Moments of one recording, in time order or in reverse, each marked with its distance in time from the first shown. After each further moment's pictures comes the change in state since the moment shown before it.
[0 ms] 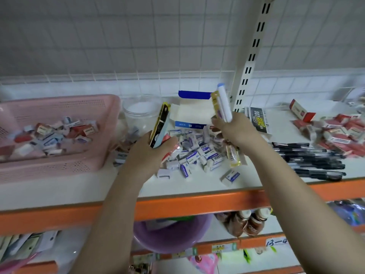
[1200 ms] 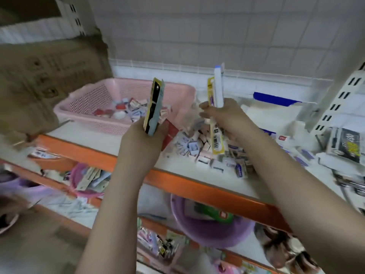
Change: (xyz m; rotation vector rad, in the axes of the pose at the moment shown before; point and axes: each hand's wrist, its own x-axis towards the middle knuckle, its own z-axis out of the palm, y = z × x) left_hand -0.063 -0.018 -0.079 0.030 0.556 -0.114; right_hand 0.001 -0.080 0.115 0.274 -0.477 -0.171
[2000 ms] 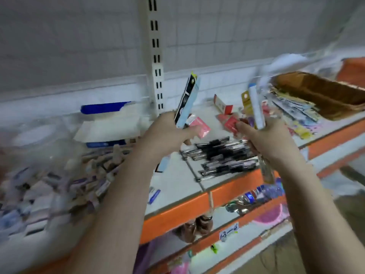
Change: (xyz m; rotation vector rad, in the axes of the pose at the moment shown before) left_hand -0.055 0.147 0.242 -0.183 -1.071 0.364; right_hand -0.196 0.077 -0.261 -0.299 1.003 0.198
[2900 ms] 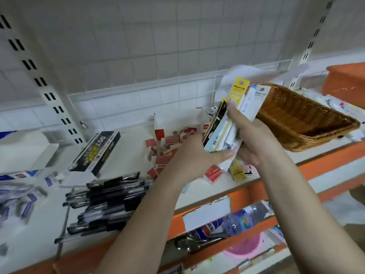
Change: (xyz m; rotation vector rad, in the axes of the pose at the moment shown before) left_hand 0.121 0.094 0.260 0.027 -0.109 0.032; right_hand 0.187 0.096 -0.137 0.870 -0.337 0.302
